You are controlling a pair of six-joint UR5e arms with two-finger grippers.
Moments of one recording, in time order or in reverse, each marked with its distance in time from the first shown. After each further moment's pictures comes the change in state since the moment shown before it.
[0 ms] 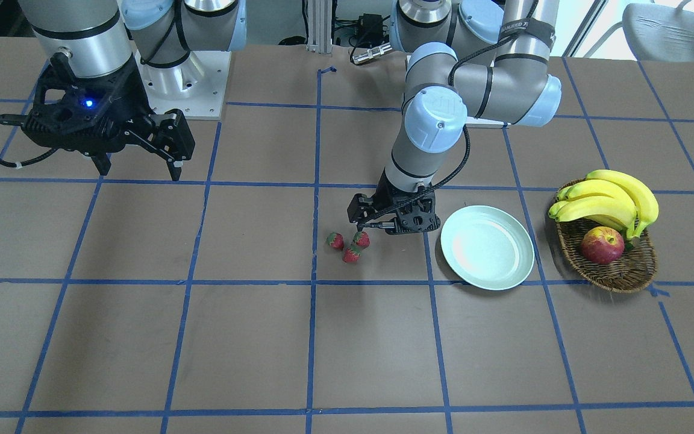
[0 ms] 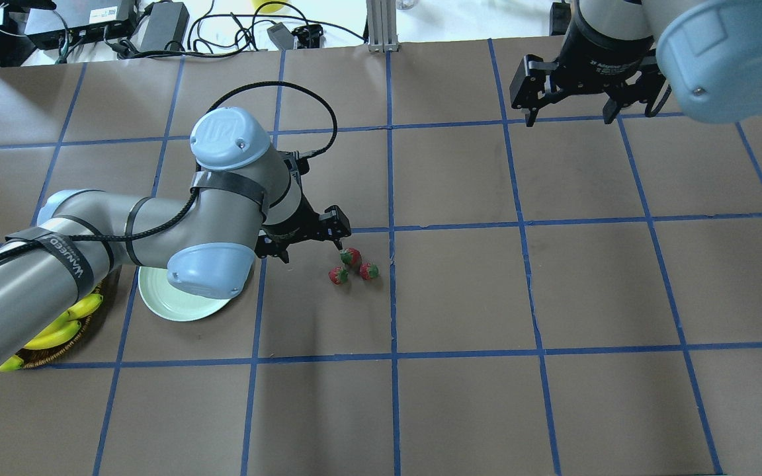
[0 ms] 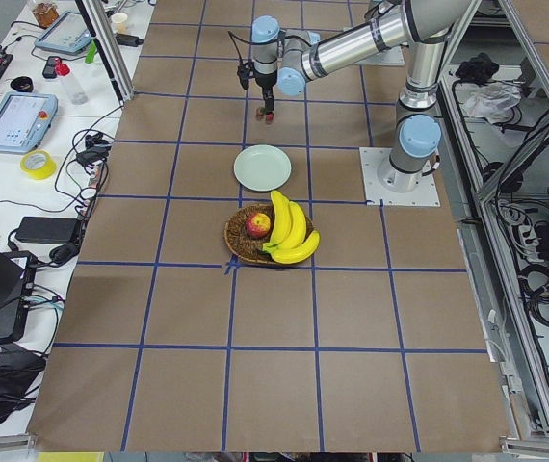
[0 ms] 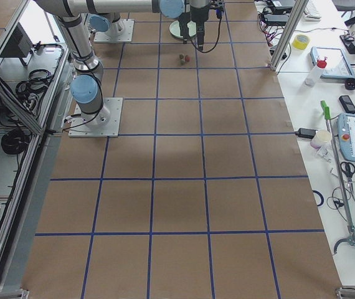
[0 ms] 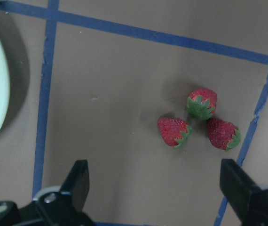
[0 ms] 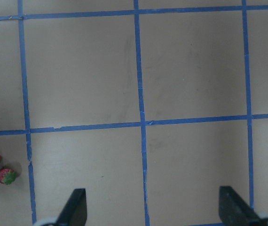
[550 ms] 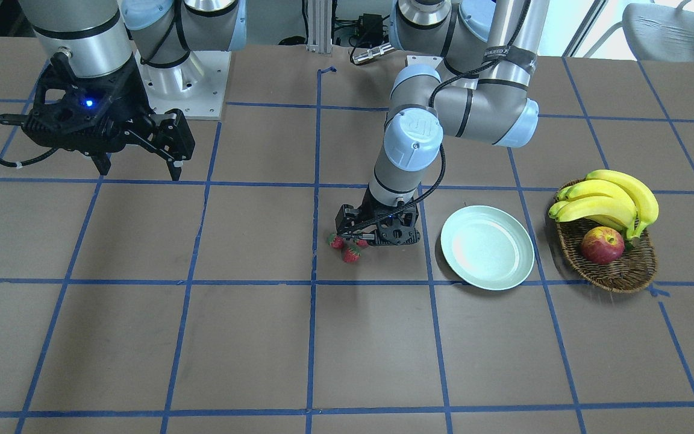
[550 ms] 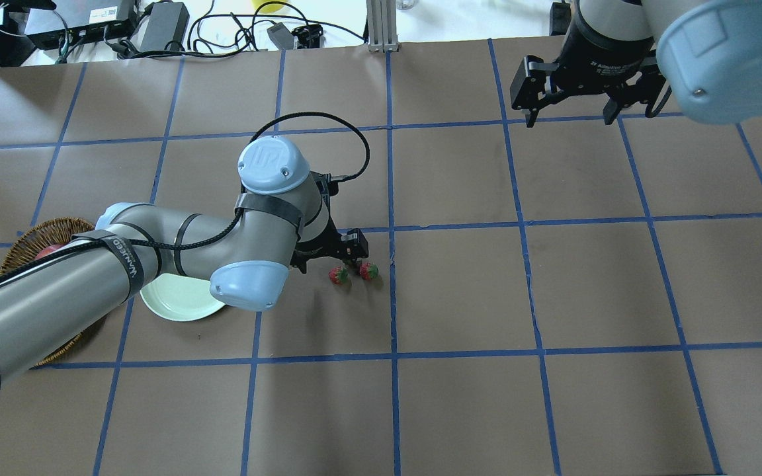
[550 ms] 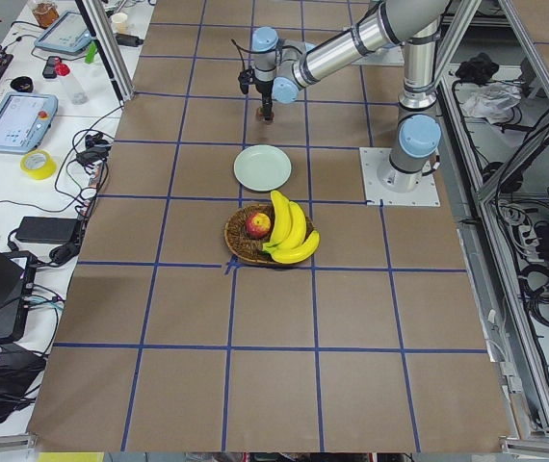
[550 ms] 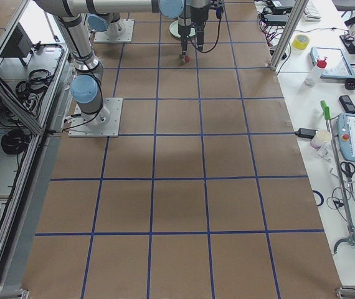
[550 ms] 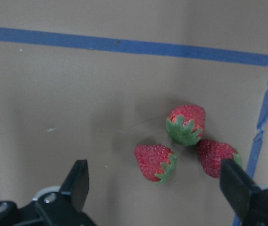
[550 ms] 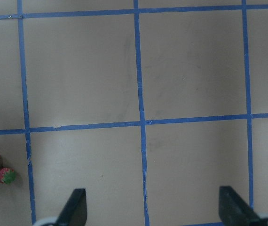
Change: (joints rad) left arm -0.053 -0.099 -0.025 0.081 0.039 0.101; right arm 0.000 -0.001 0.002 0.000 -0.002 0.000
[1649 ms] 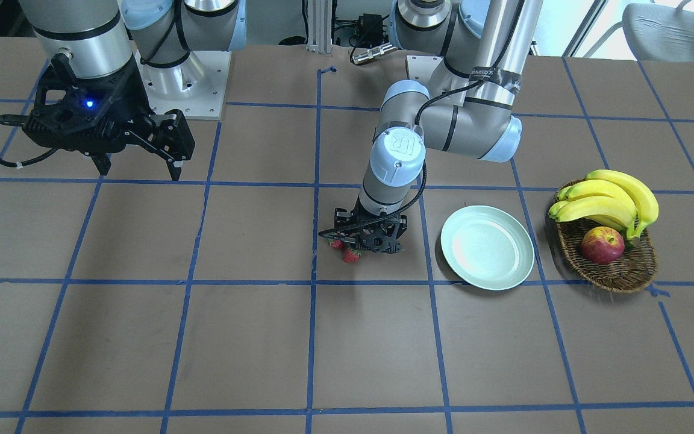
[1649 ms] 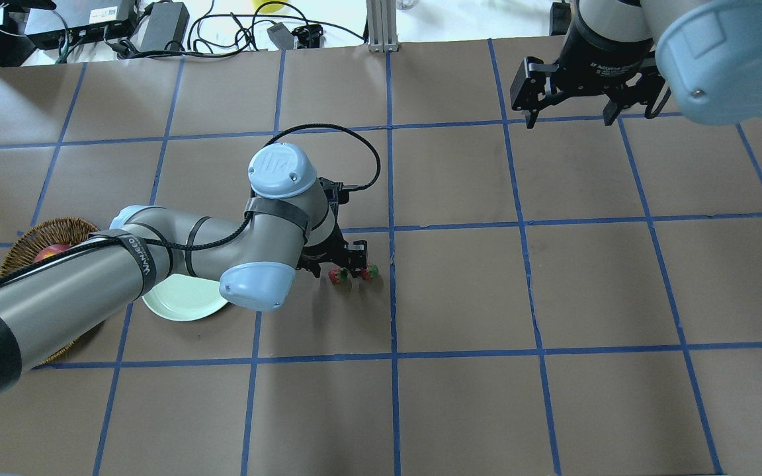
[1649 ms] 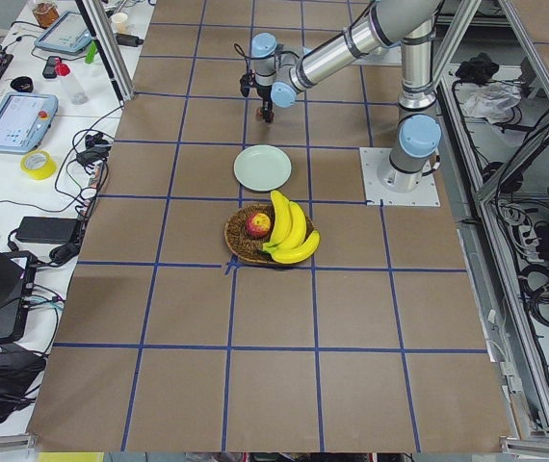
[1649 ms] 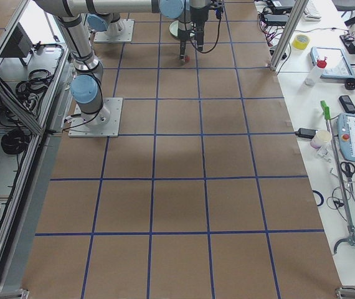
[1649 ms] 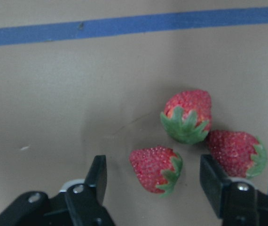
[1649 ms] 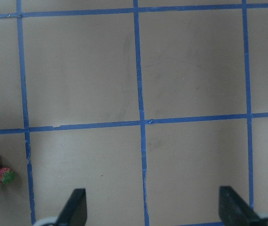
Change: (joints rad) left arm -0.005 -0.034 0.011 0.009 -0.022 0.078; right arm 0.000 0.000 0.003 -0.001 -0.001 0.000
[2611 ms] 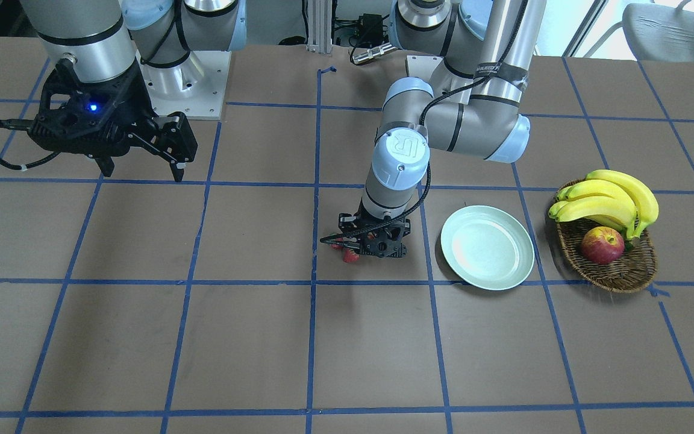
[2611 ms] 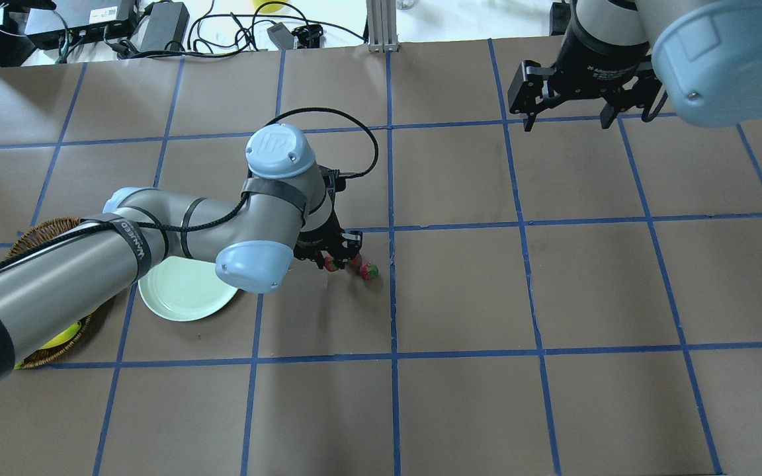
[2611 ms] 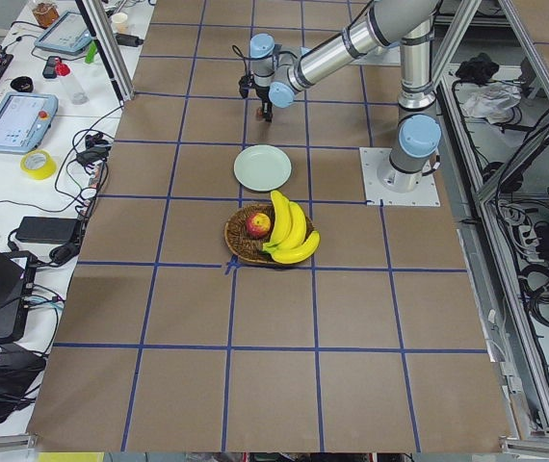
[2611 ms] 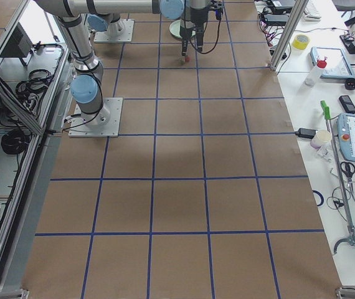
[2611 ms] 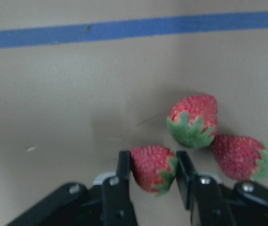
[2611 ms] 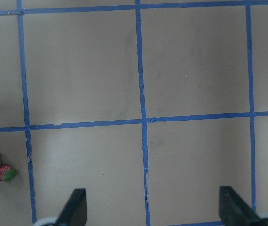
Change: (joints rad) left arm 0.014 0.012 0.099 -0.138 0.041 0.000; right arm 0.002 0.003 0.004 0.001 0.004 0.001
